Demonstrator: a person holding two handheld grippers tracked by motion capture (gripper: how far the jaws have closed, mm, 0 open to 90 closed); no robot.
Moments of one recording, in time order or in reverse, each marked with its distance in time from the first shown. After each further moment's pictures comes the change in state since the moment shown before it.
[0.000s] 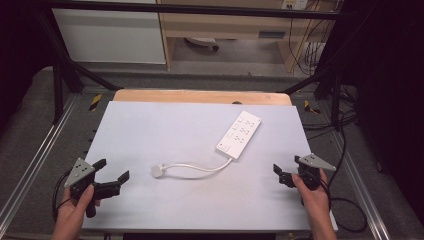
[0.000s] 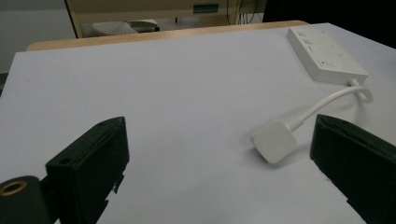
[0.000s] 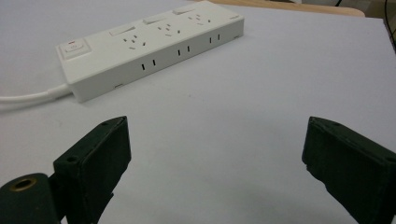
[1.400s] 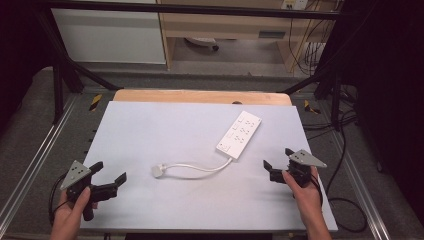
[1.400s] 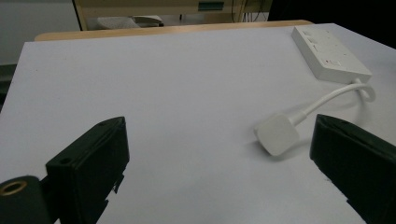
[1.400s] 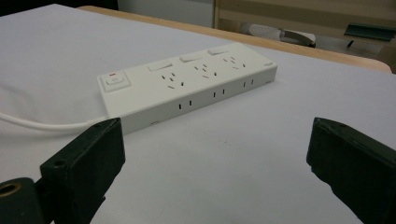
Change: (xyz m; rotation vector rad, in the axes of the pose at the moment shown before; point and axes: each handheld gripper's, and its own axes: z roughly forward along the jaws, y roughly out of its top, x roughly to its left) left arm 0.002 -0.005 -0.007 0.010 0.014 -0.028; right arm 0.026 0.020 0.009 -0.093 0.052 -0.099
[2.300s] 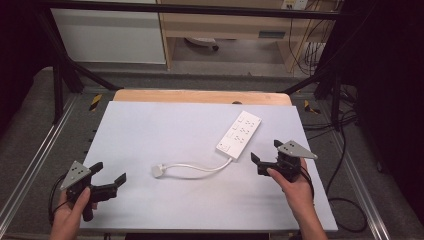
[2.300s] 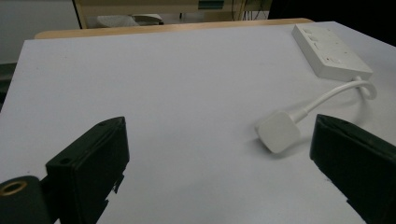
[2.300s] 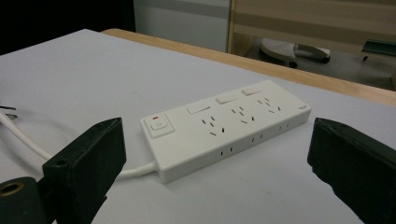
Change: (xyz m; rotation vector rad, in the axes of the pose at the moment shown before) left arm 0.001 -0.001 -0.001 0.004 0.002 0.003; right arm 0.037 0.047 0.004 -0.029 0.047 -0.007
